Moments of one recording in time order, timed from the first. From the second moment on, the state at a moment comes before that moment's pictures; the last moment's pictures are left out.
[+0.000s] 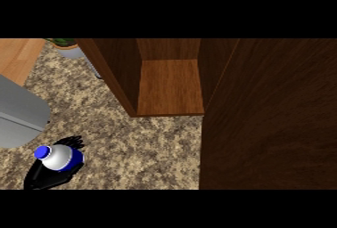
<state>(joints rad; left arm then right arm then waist) -0.16 0.30 0.31 -0.58 0.02 -0.56 -0.67 0.96 -0.23 0.37 -2.50 -0.05 0.29 -0.32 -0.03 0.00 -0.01</state>
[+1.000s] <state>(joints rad) -0.21 0.12 0.21 -0.53 -0.16 -0.10 -1.02 1.03 -0.26 0.40 -2.49 -0.03 0.27 -0.40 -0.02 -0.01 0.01</state>
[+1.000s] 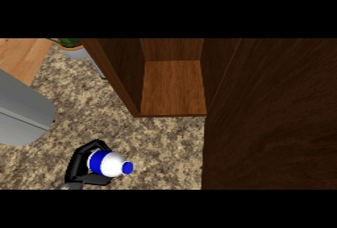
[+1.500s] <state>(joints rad) -0.31 0.01 0.04 -0.61 -0.02 -0.07 -0.90 1.04 -0.29 0.39 -2.49 -0.03 0.25 -0.43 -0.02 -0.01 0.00</state>
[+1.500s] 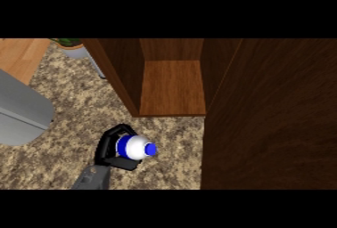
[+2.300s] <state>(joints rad) -0.51 0.00 -0.37 -0.87 0.34 0.34 -0.49 1.07 -0.31 0.34 -2.49 -0.04 0.26 -0.47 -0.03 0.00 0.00</state>
